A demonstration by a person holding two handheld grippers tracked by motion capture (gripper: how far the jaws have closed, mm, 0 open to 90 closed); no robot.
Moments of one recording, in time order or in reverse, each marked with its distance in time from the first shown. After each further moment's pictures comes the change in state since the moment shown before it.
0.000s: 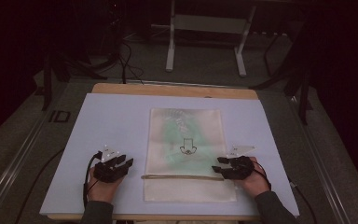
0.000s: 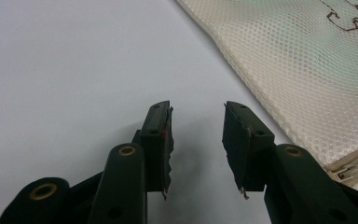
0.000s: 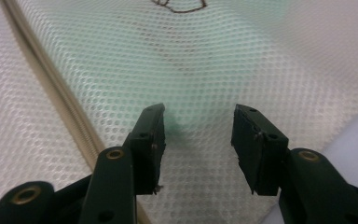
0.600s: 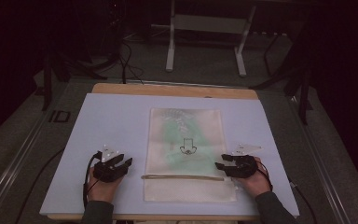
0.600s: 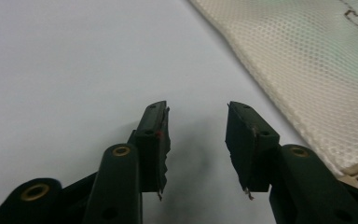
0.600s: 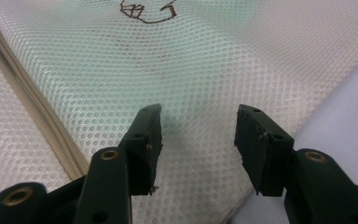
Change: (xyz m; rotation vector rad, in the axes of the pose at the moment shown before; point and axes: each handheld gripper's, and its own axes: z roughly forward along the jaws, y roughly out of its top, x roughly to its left) left arm 0.001 0.000 0.001 0.001 0.035 0.000; right arm -0.011 -0.009 -0.005 -0.070 -0.040 0.080
